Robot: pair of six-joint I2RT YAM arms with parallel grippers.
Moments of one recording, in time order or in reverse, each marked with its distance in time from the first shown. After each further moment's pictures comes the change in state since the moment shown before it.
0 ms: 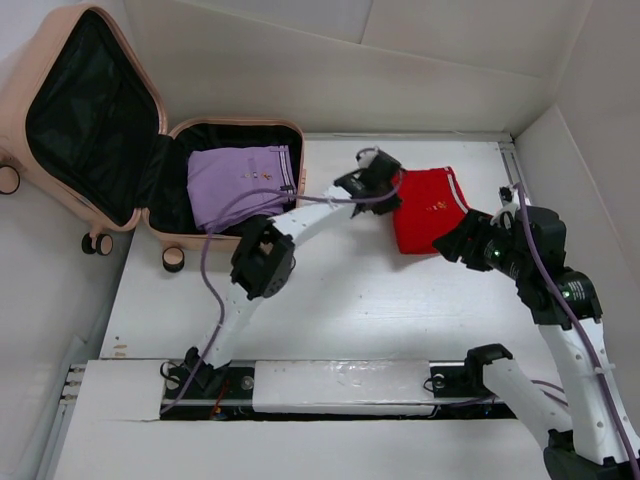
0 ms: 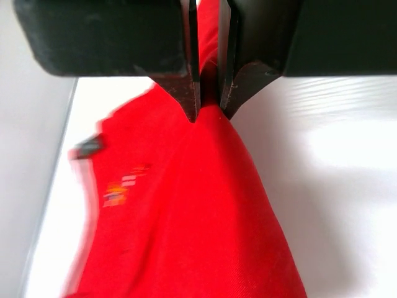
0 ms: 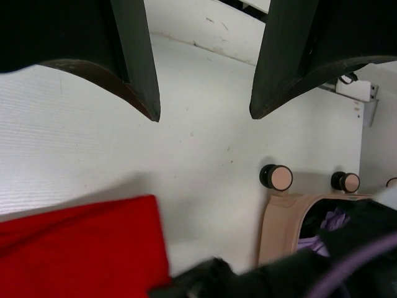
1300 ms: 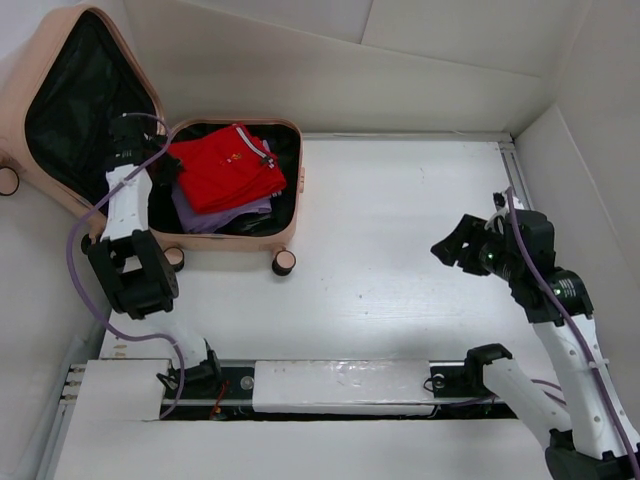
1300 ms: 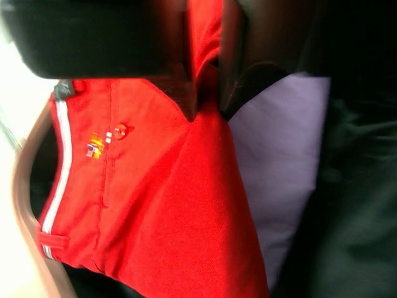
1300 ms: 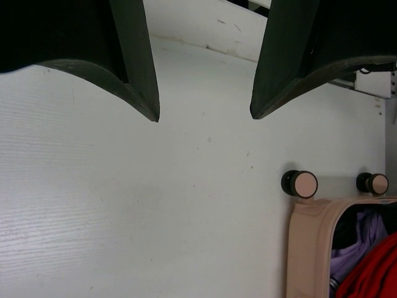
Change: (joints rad) left arm 1.107 -0.563 -0.436 -0.127 0.270 0.455; right arm 0.017 -0.005 -0.059 0.001 0.058 -0.004
